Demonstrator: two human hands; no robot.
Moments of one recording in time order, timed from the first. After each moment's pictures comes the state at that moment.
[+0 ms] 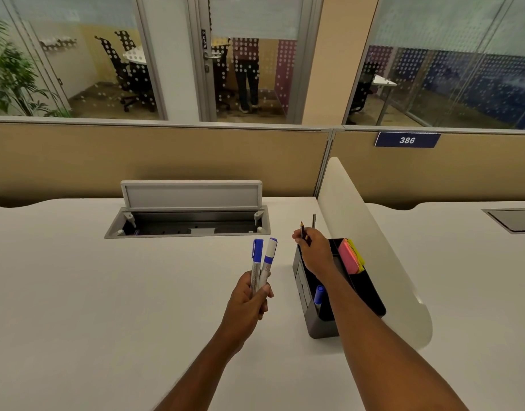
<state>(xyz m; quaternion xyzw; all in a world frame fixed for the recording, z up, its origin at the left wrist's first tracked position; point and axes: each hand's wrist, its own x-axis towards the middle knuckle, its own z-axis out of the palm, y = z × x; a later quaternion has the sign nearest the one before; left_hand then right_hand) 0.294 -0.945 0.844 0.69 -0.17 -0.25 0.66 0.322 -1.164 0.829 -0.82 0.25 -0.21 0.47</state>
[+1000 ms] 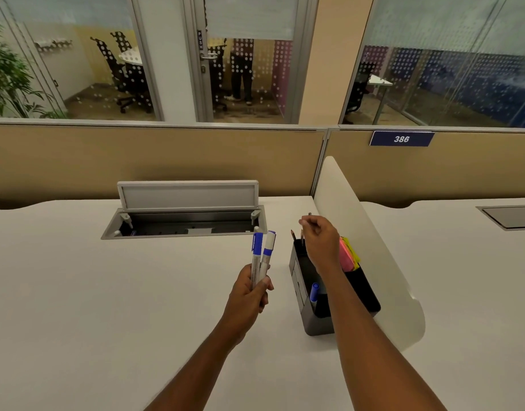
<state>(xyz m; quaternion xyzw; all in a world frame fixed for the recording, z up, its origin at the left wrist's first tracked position) 0.296 -0.956 0.850 0.69 -0.18 -0.24 0.66 0.308 -1.155 0.863 -0.77 0.27 -0.35 0.46</state>
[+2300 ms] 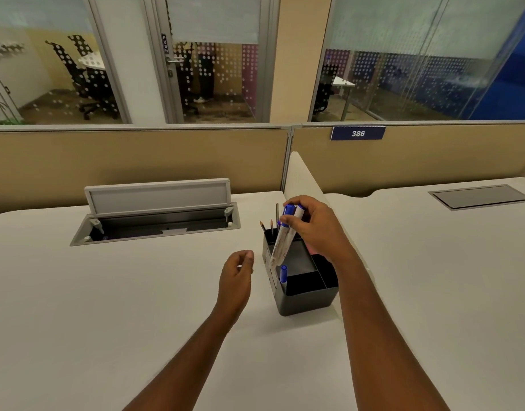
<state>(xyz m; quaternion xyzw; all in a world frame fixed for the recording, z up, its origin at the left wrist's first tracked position) 0.268 -0.983 0.873 0.75 -0.14 -0.15 0.63 0.215 -1.143 0.963 -0.84 0.18 -0.24 0.45</state>
